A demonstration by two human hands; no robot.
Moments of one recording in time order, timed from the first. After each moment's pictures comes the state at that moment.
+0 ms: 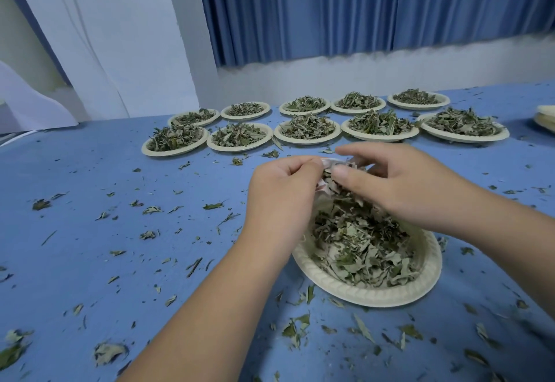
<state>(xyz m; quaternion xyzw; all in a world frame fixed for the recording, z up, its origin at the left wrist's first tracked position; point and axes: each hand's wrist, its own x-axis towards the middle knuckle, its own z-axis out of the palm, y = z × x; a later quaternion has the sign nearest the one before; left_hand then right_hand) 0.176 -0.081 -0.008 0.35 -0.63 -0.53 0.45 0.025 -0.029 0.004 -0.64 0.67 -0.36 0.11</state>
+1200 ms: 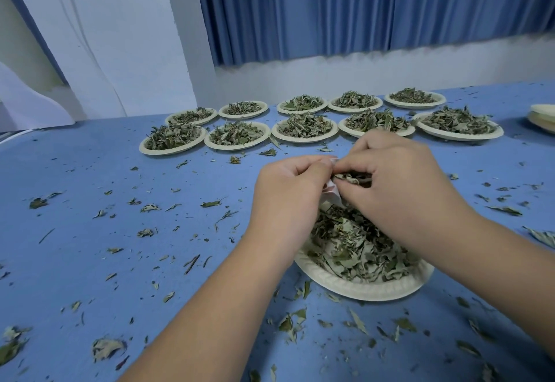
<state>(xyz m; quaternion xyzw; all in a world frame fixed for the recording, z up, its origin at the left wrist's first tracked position) 0.172 -0.072 -0.007 0.32 -0.63 -0.56 0.43 0.050 -0.018 0.001 -0.66 0.66 -0.36 -0.10</state>
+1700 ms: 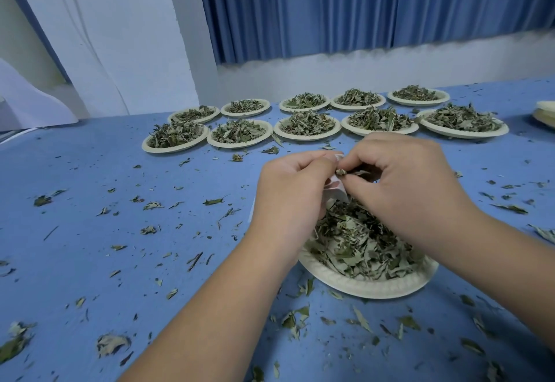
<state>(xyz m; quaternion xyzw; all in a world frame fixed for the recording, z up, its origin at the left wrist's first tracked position) 0.171 -0.070 -0.006 0.30 -0.59 -0.61 0.43 0.049 -0.018 -0.002 -0.65 0.62 -0.43 -0.11</state>
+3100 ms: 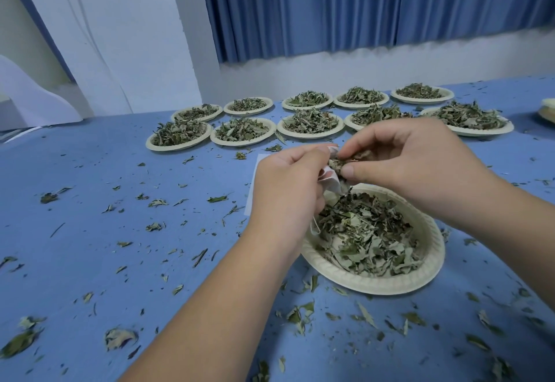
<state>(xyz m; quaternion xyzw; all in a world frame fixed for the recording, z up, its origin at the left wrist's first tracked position) 0.174 -0.076 -0.007 0.30 -0.54 -0.64 0.46 0.042 -0.018 0.017 -0.60 0.57 -0.53 0.18</state>
